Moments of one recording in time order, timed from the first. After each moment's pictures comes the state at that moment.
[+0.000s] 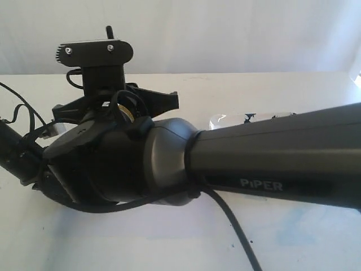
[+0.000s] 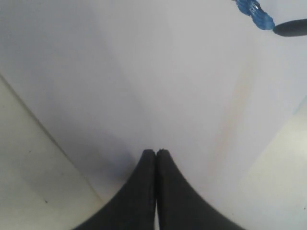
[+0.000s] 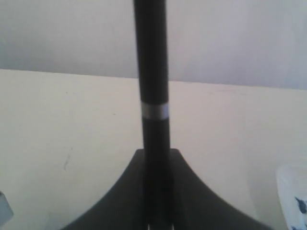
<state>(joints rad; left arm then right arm) 0.00 1.98 -1.07 -0.78 1.03 1.07 1.29 1.96 -1.43 1.63 -0.98 -1.26</state>
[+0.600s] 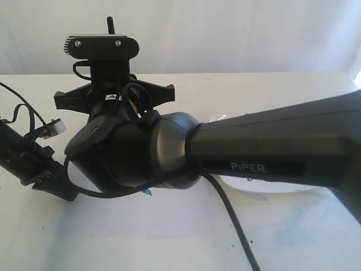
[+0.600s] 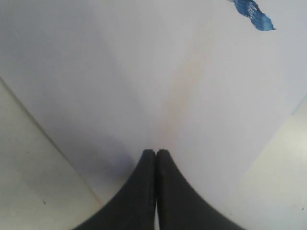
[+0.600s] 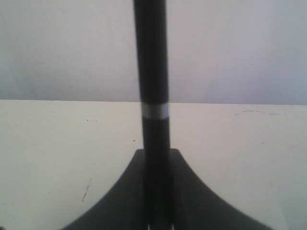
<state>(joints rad) 0.00 1.98 -1.07 -0.79 1.03 1.07 1.23 2.00 -1.43 1.45 -0.89 -1.06</state>
